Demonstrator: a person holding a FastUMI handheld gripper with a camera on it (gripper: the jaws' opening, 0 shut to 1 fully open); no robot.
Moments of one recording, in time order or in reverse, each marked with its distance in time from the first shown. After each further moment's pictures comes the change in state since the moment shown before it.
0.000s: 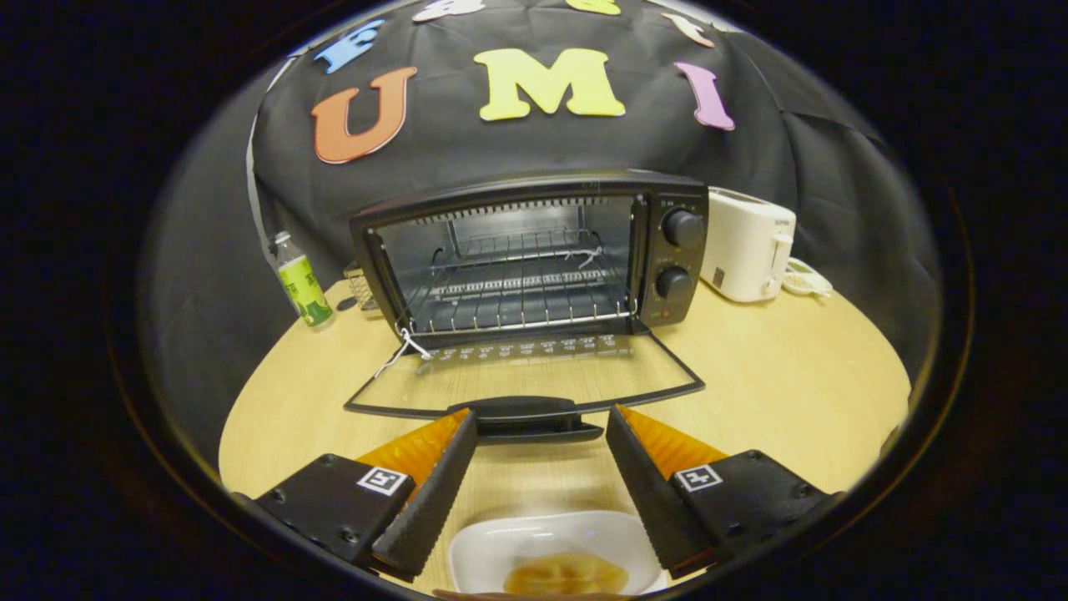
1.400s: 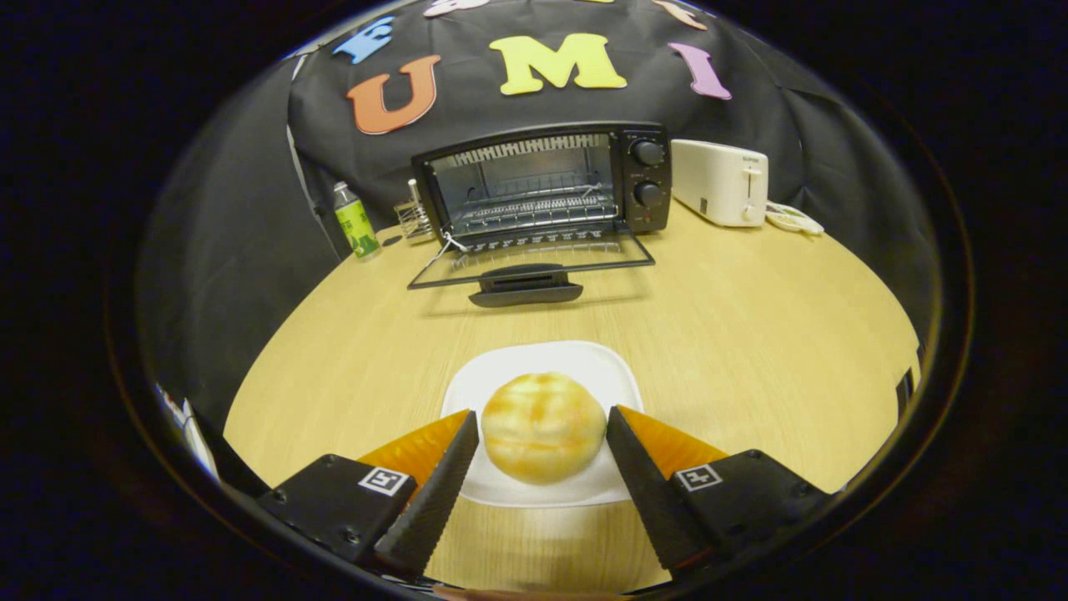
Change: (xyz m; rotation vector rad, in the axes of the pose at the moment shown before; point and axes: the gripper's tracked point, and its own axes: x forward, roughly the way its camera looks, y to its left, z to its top) arm -0.091 -0.018 -0.115 -0.023 0.085 0.101
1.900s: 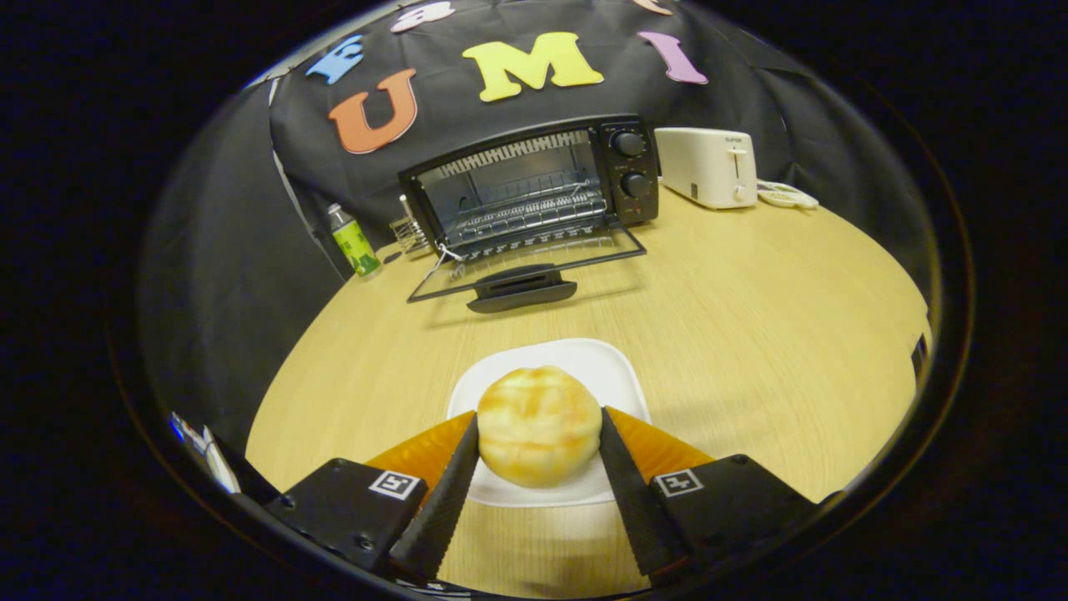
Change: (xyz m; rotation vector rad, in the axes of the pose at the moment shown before) arm -0.016 0.001 0.013 0.124 -0.042 0.068
